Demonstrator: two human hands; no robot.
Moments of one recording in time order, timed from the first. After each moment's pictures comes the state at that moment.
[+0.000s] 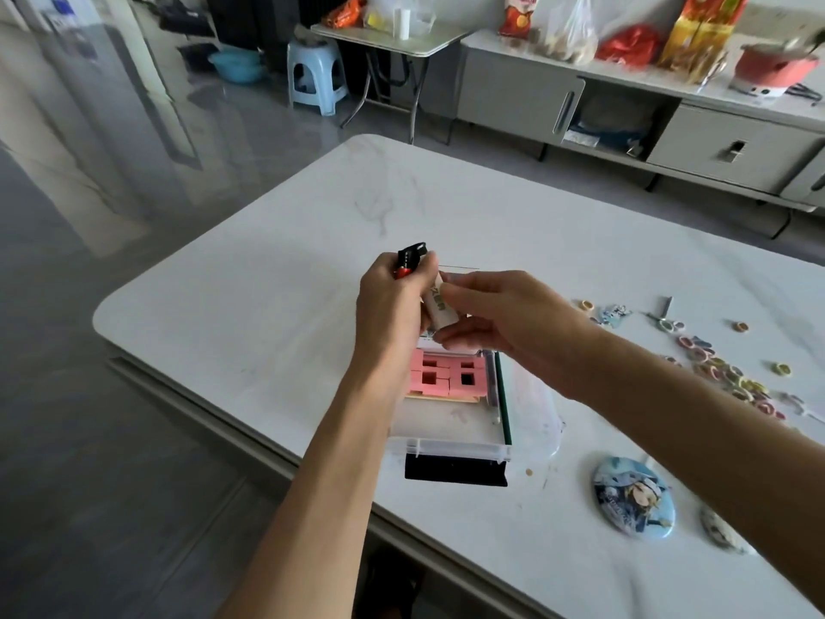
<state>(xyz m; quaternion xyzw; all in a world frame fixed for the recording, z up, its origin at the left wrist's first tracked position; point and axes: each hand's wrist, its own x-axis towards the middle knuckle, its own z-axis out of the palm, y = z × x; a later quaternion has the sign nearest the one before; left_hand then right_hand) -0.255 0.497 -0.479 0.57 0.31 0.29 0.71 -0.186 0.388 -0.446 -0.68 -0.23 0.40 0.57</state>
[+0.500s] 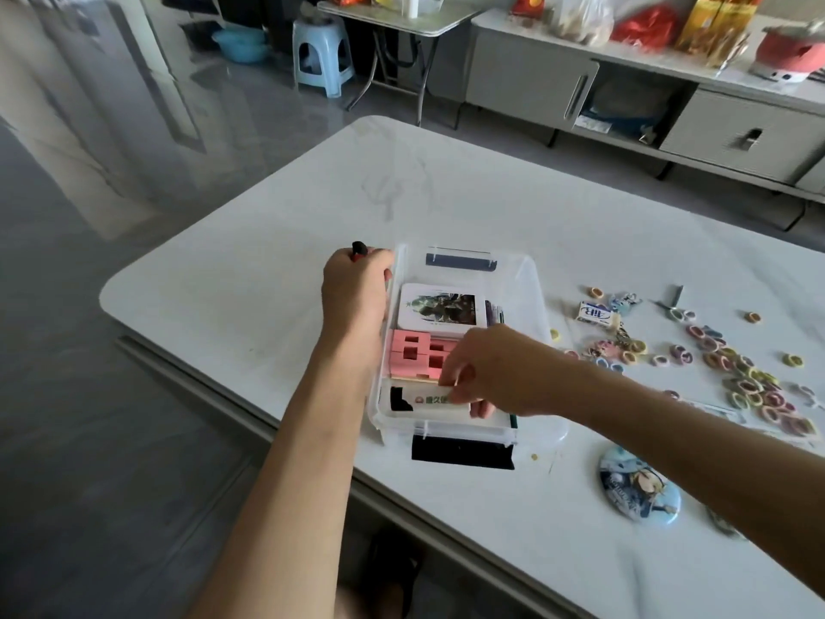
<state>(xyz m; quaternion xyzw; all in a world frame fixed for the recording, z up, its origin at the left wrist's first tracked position) -0.265 0.532 -0.489 0.55 0.42 0.28 0.66 -0.200 0.380 -0.482 -0.82 -0.45 0.31 0.13</state>
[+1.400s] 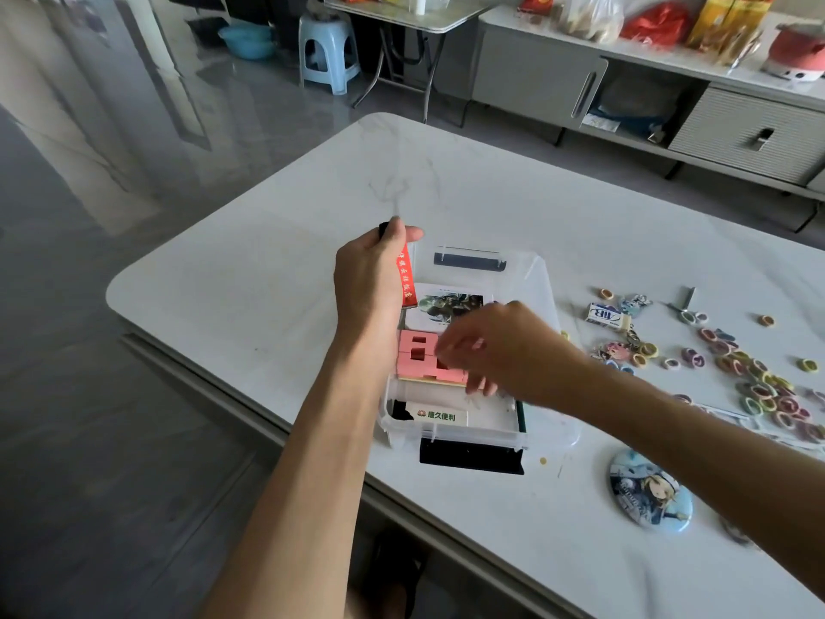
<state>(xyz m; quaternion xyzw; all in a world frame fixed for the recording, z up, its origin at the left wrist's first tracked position) -0.264 0.523 -0.475 0.57 0.38 0.33 0.65 -0.198 0.388 -0.481 -0.83 -0.44 0.25 0.24</state>
